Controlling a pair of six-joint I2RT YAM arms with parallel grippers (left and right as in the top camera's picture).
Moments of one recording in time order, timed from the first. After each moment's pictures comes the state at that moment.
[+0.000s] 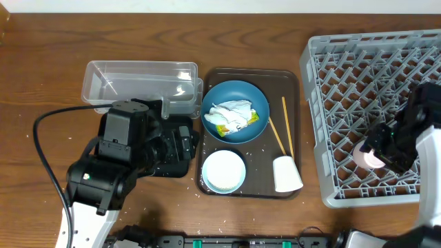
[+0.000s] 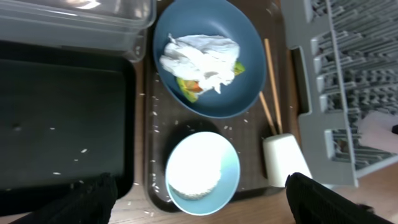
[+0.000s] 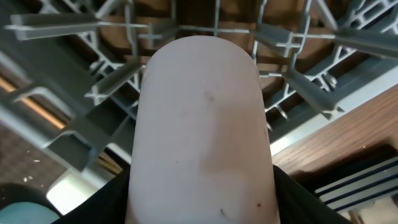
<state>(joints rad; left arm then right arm) -0.27 0.98 1.08 -1.01 0.27 -0.41 -0.33 1.43 1.18 -1.31 -0.04 0.34</state>
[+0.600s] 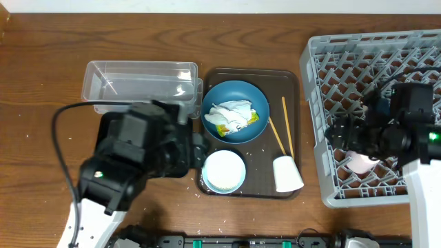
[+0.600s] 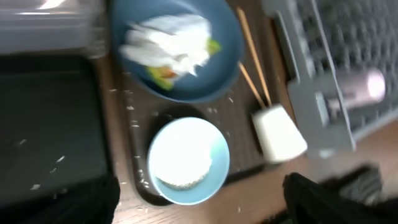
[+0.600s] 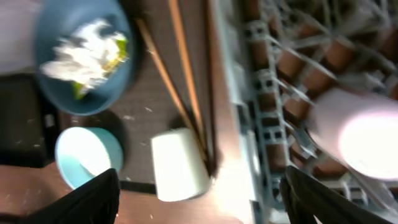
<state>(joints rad) -0.41 1.00 1.08 -0.99 0.29 -0.35 -0.10 1.18 1.19 -1.21 -0.32 0.15</state>
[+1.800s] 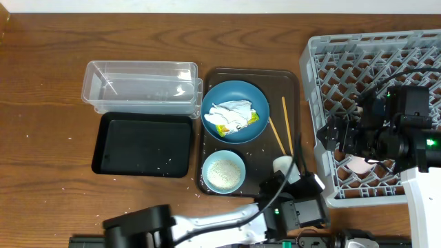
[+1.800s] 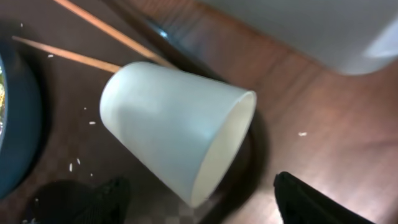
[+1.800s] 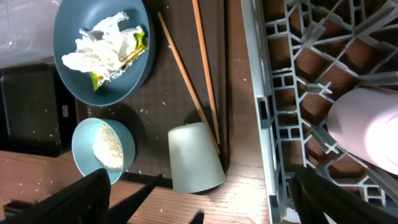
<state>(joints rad) -1.38 1.74 1.08 -0.46 -0.43 -0.33 -0.06 1.16 1.19 -1.23 -0.34 0.17</state>
